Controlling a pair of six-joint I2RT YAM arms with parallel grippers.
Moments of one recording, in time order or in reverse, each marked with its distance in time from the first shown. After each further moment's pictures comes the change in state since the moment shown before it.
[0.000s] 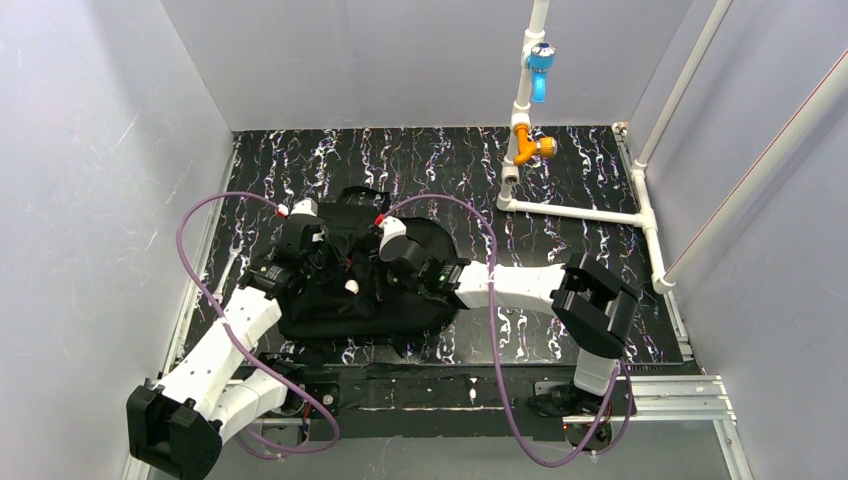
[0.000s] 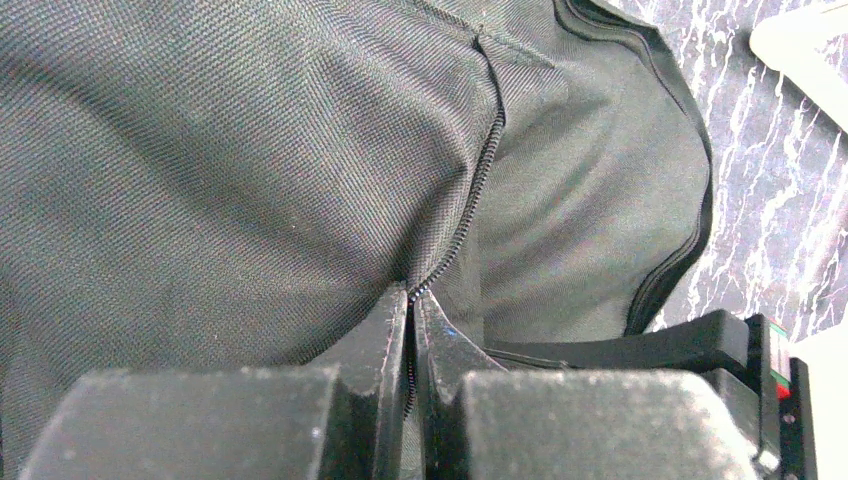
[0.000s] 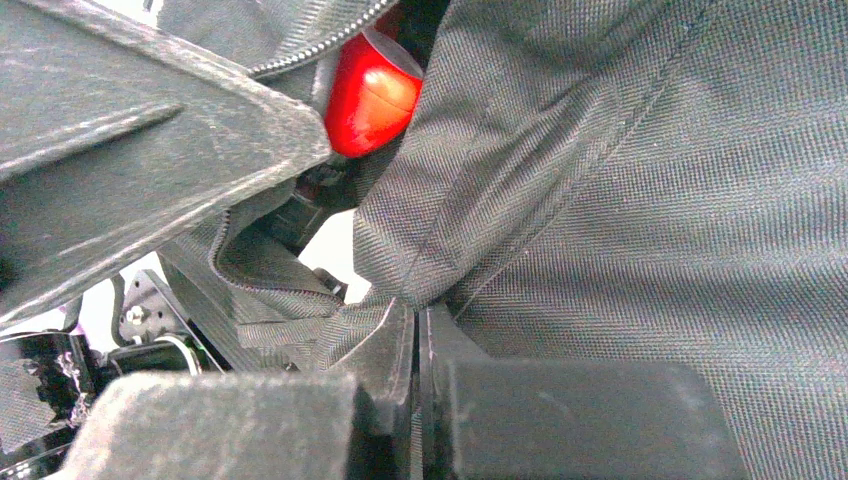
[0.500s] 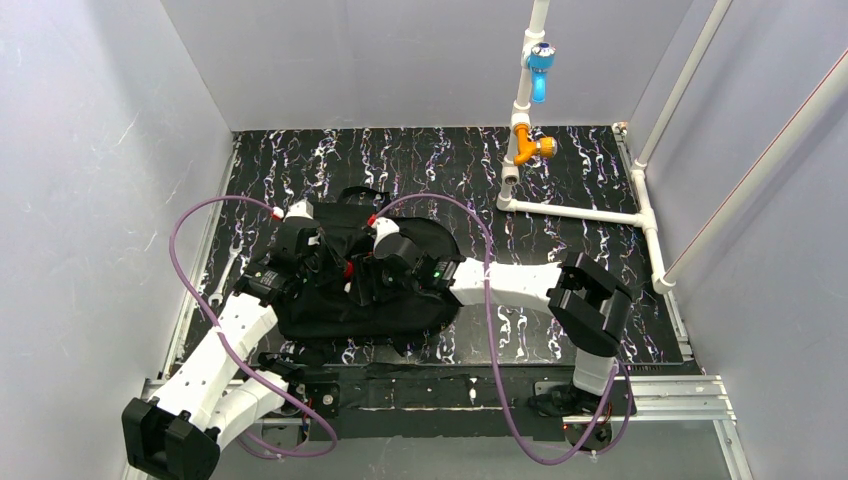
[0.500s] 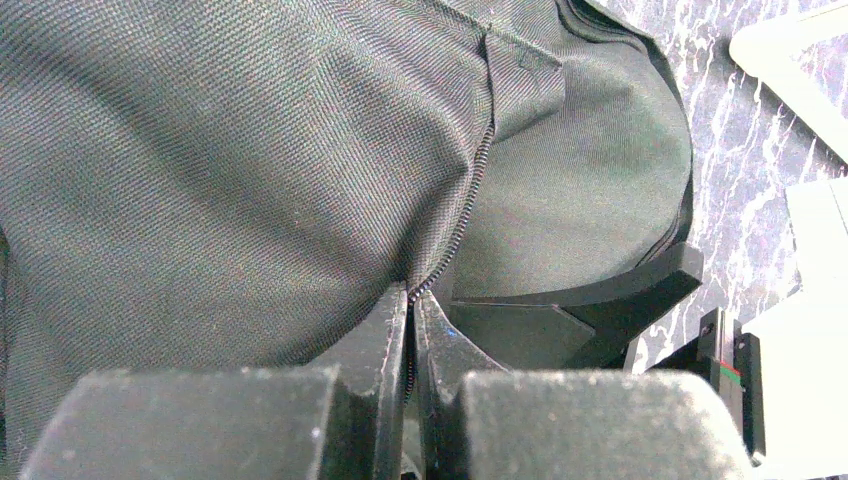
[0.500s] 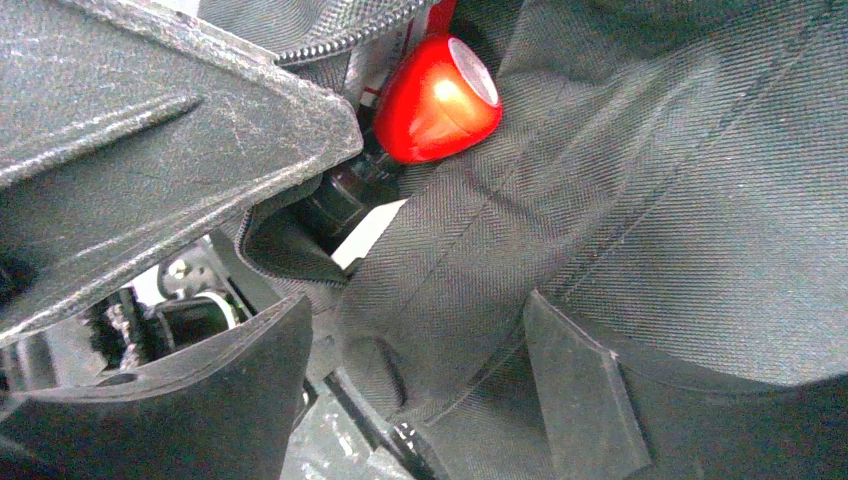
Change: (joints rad) left arm 0.000 -0.040 0.000 -0.028 -0.003 -0.025; right arm -0.005 0.018 0.047 -0.047 -0.080 0.002
